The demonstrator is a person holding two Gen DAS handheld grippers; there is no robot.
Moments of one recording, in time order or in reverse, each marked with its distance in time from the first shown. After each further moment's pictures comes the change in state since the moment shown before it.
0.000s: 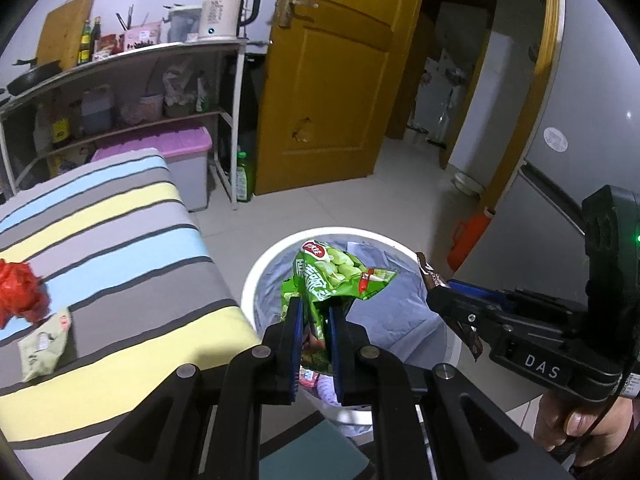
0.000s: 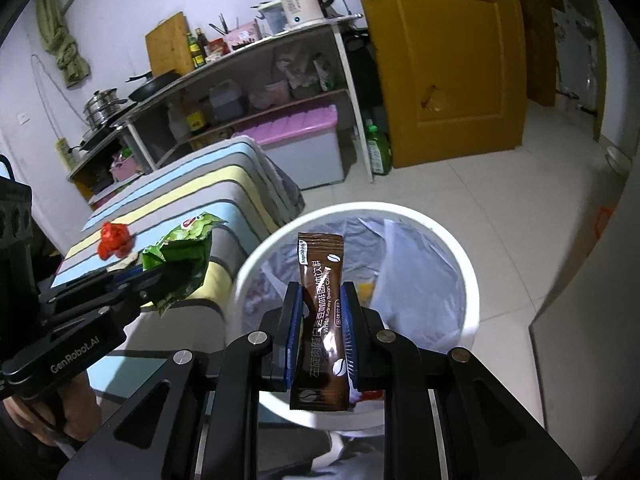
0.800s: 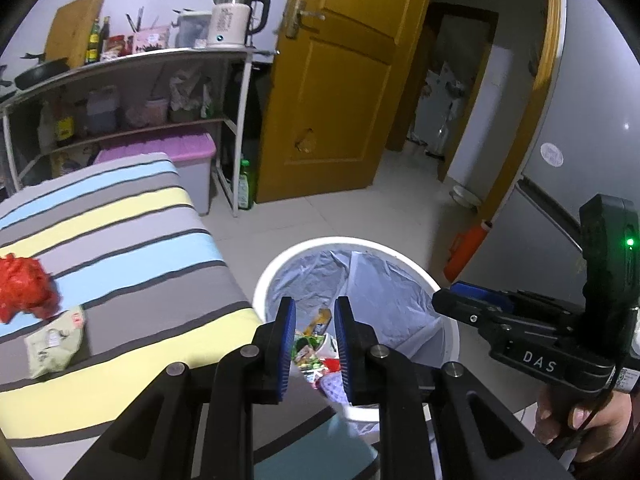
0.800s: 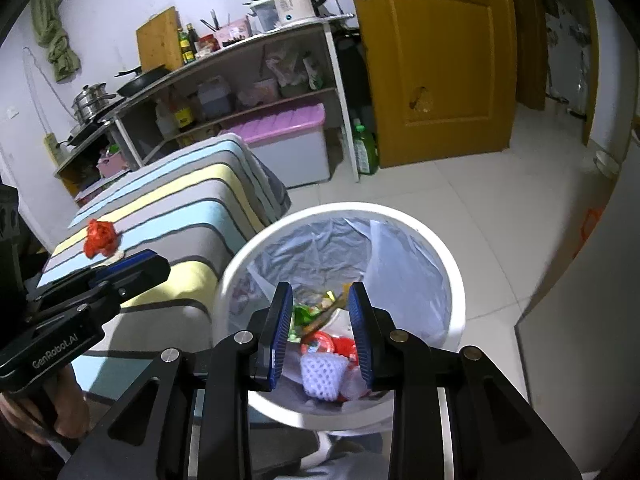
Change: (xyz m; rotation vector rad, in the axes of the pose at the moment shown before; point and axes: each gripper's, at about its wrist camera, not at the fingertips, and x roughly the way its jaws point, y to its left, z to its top) left arm -0.029 0.015 -0.005 -0.030 -0.058 -0.005; right arm -0.013 0.016 0.004 -0.032 -0.014 -0.044
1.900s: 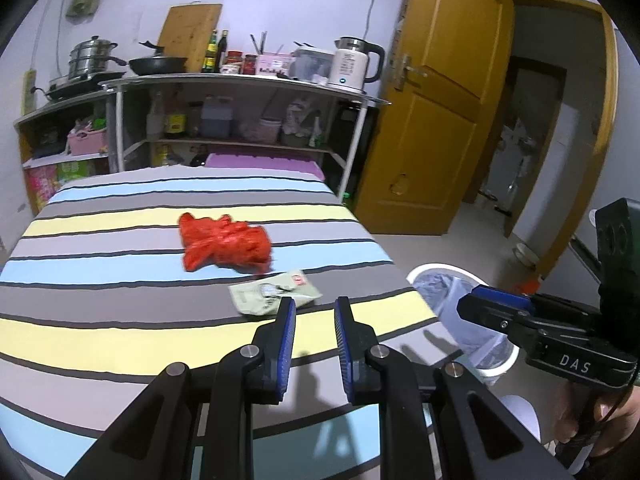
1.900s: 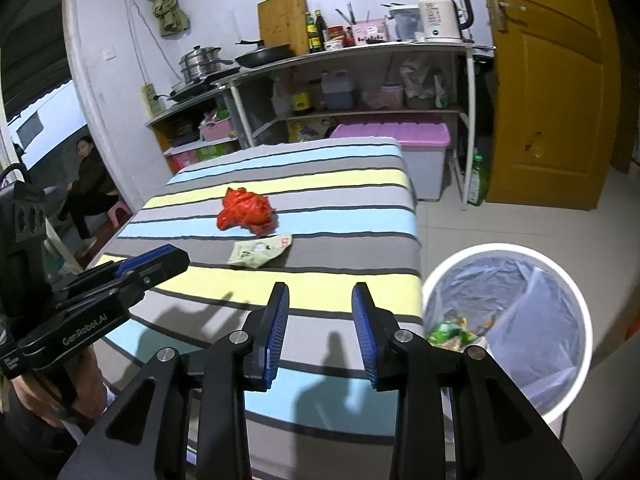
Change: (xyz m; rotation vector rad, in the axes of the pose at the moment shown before) left arm -0.137 0.119 -0.045 -0.184 -0.138 0.242; right arm 0.001 0.154 -0.010 -0.239 0.007 0.271
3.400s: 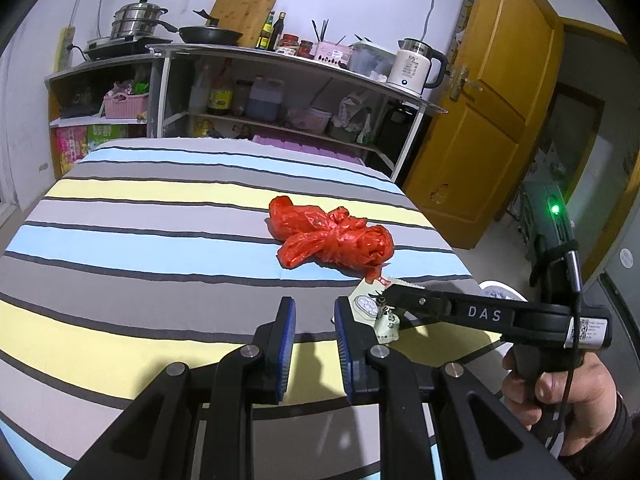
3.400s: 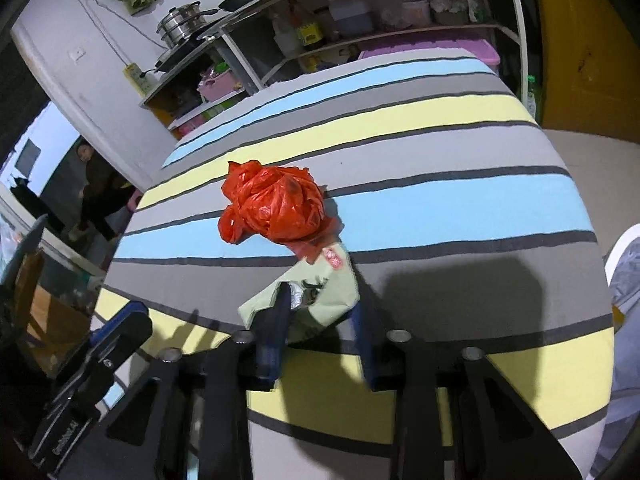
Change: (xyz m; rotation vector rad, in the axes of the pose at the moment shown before) left arm 0.028 0.096 0.002 -0.128 0.024 0.062; right arm 0.159 0.033 0.041 0.158 0.234 0.130
